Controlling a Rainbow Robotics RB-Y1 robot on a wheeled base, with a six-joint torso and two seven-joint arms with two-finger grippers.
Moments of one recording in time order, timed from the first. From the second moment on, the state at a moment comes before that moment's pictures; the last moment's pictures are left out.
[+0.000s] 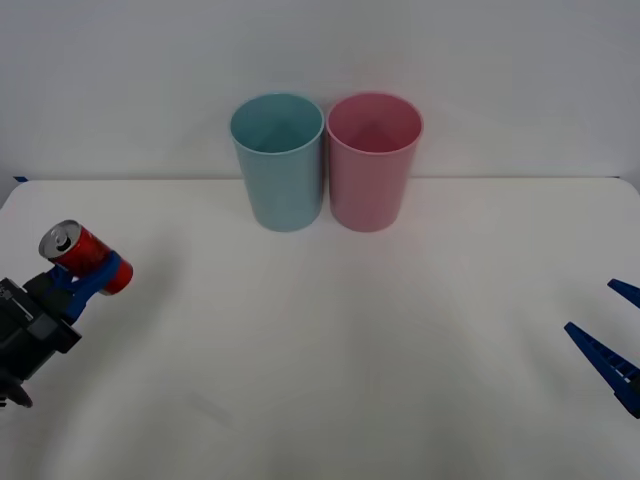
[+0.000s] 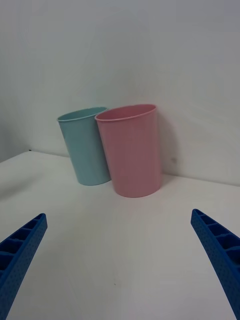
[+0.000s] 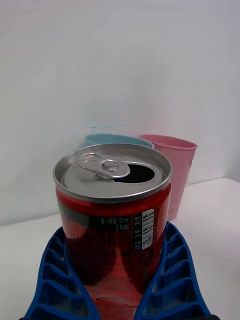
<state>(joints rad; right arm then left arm) 0.35 -0.40 -0.52 -1.66 0.96 -1.22 0.00 0.21 0.43 0.31 -1.61 -0.80 -0.98 -0.14</state>
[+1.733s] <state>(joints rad) 0.35 -0.40 -0.52 -1.66 0.96 -1.22 0.00 -0.69 0.31 0.22 -1.17 -1.40 -0.77 0.30</state>
